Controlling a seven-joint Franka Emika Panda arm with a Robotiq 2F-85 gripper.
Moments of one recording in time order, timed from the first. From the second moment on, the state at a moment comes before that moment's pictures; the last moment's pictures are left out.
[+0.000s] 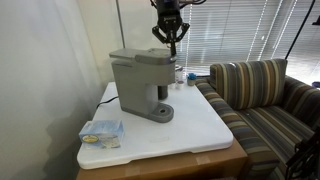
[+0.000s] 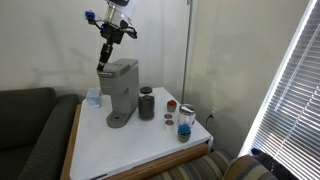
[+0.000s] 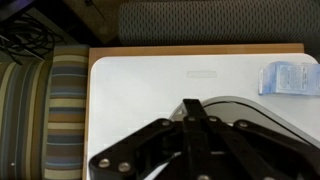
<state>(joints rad) 0.09 0.71 0.02 -1.17 0.23 1.51 0.69</state>
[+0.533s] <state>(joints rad) 0.11 0.67 0.02 -1.18 0.20 1.53 0.68</state>
